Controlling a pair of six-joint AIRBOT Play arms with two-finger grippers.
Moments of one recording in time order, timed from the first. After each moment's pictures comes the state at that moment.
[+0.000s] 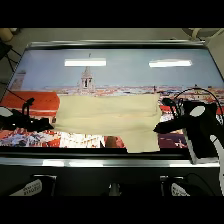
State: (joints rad) left arm 0.32 -1.23 0.82 1.09 -1.19 -1.20; right arm -0.16 -1.22 0.80 -1.01 1.19 0.85
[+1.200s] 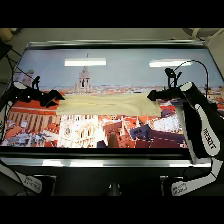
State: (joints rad) left arm 0.25 -1.83 1.48 0.94 -1.12 -1.38; right arm -0.11 -1.70 1.32 -0.89 0.82 0.88
